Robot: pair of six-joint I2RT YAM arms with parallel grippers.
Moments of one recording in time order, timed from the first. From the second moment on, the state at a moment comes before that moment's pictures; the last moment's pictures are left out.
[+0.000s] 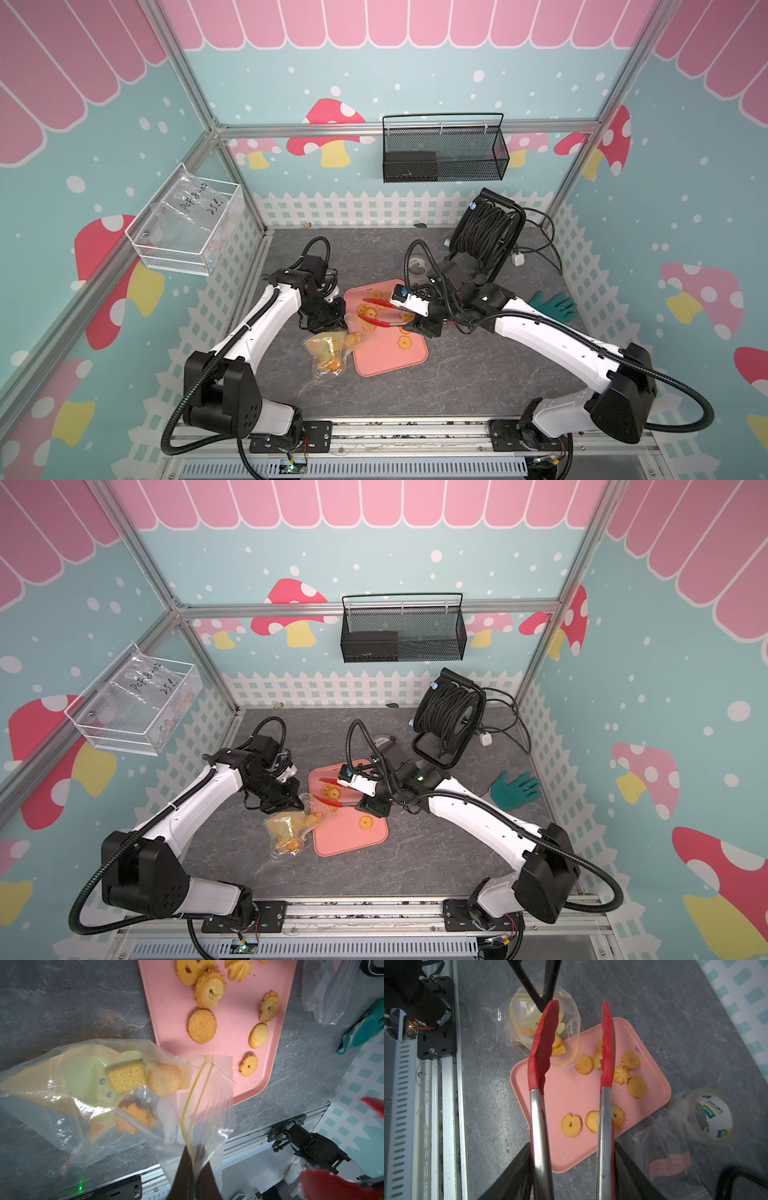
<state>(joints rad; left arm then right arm) -0.19 1.43 1.15 -1.16 0.44 -0.37 0.78 1.37 1.20 -0.69 -0.26 -0.46</state>
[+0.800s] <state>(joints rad) -0.19 1.40 1.17 -1.19 0.45 -0.38 0.77 1.40 0.99 -0.86 -0.07 -0.51</state>
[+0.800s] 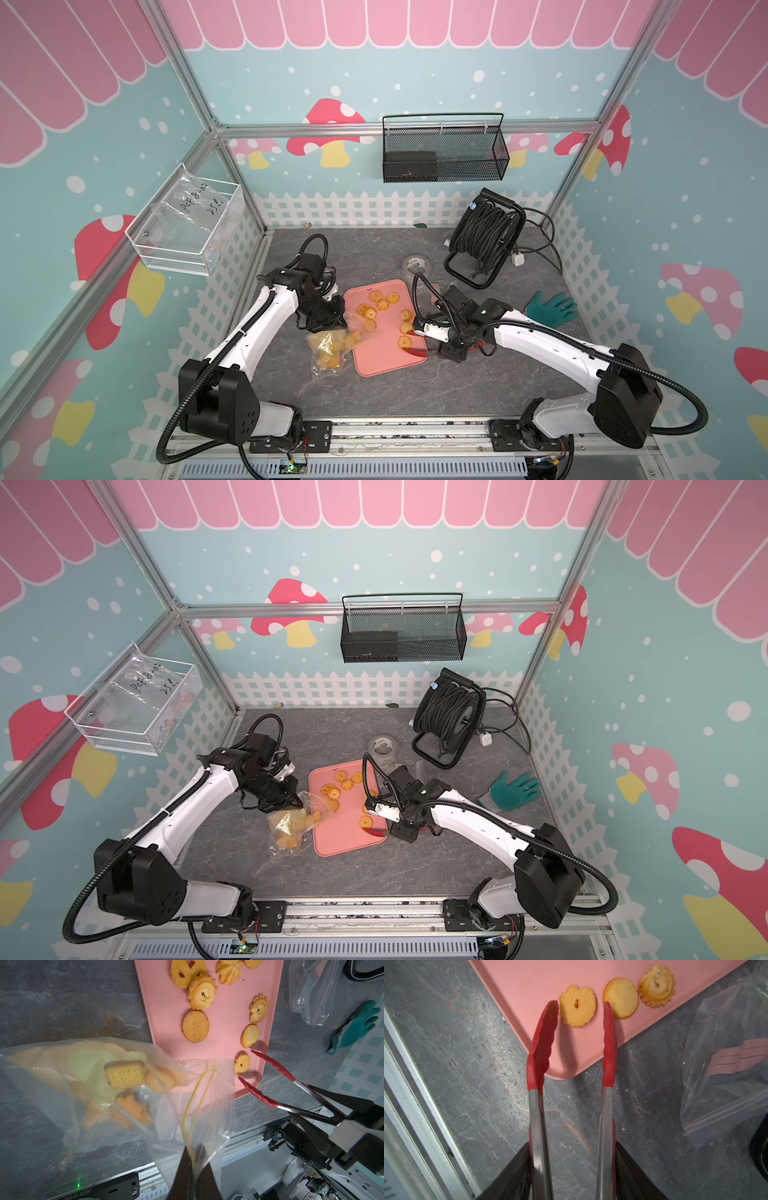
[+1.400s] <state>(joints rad) -0.19 1.40 1.18 -1.19 0.45 -0.38 0.80 1.49 1.04 -0.86 0.00 -0.52</state>
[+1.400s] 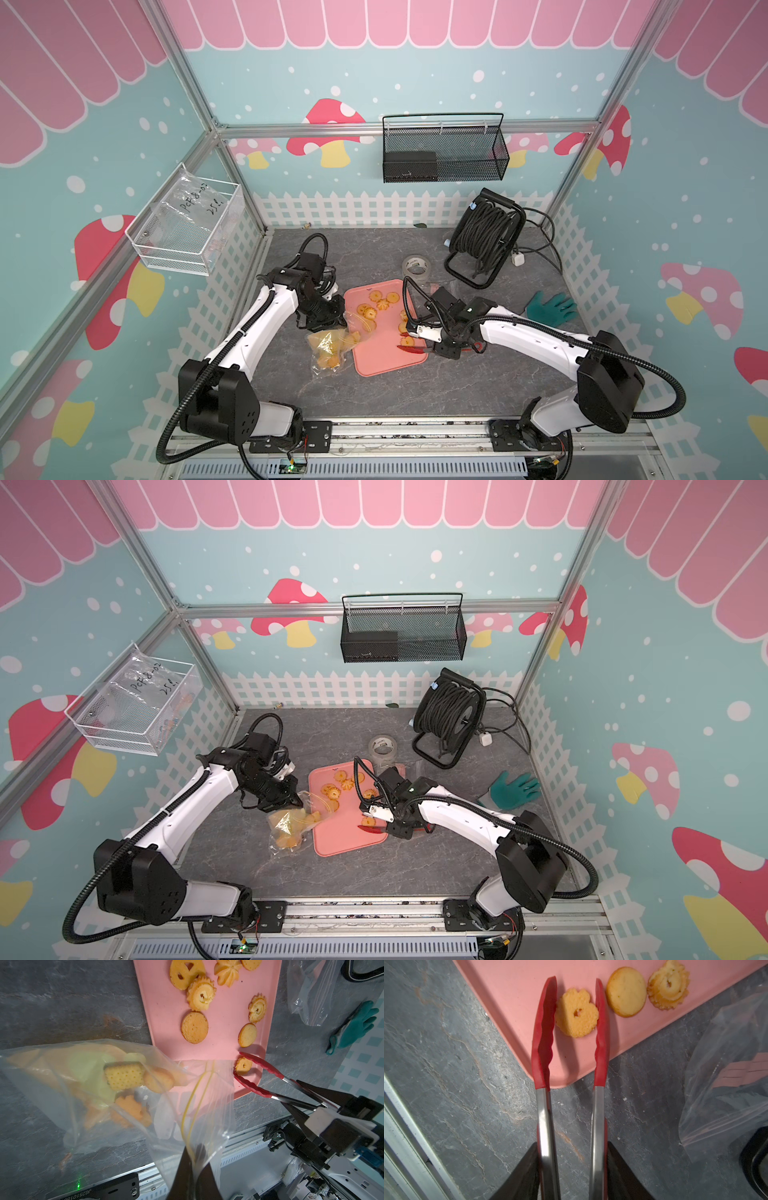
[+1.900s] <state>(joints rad) -0.19 1.41 1.18 -1.19 0.45 -0.38 0.77 1.40 1.23 -0.81 -0.17 -0.45</state>
